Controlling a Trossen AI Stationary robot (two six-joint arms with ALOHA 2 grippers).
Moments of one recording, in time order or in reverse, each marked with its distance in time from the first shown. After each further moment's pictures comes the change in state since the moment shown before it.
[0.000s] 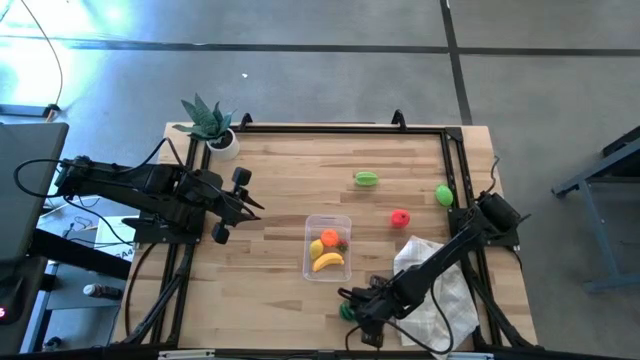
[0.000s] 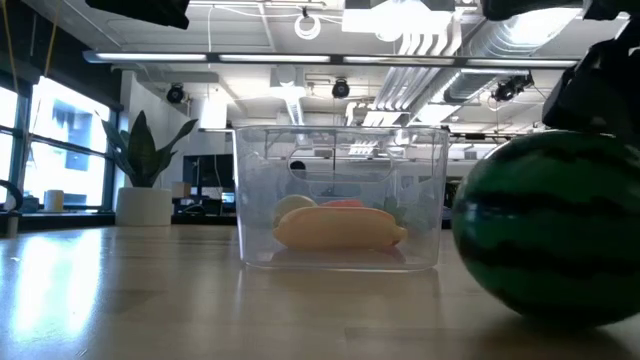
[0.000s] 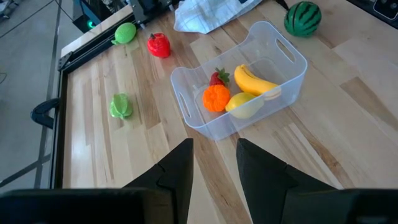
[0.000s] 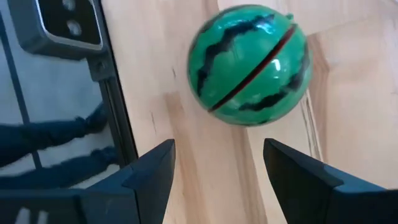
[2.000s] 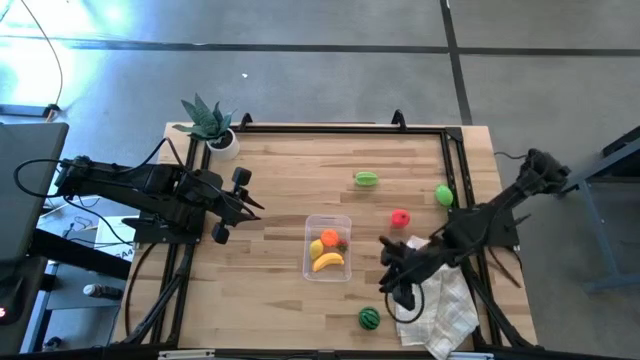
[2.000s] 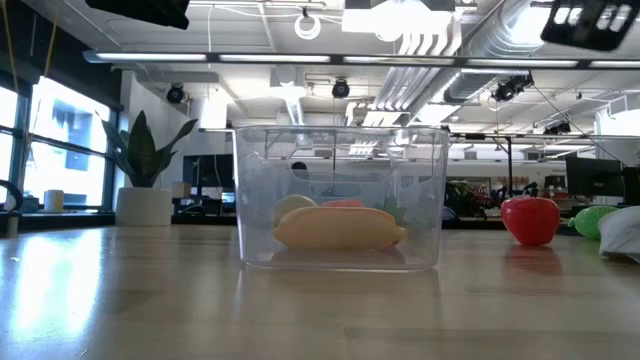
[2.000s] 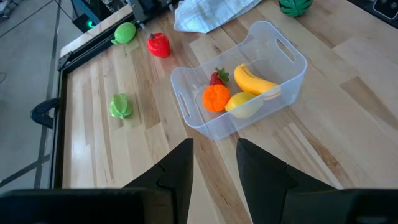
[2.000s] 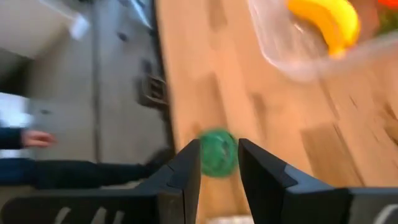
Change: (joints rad) left arm 0.000 0.000 0.000 -0.002 0.000 0.000; right arm -0.056 -0.599 -0.347 0.090 0.065 -0.011
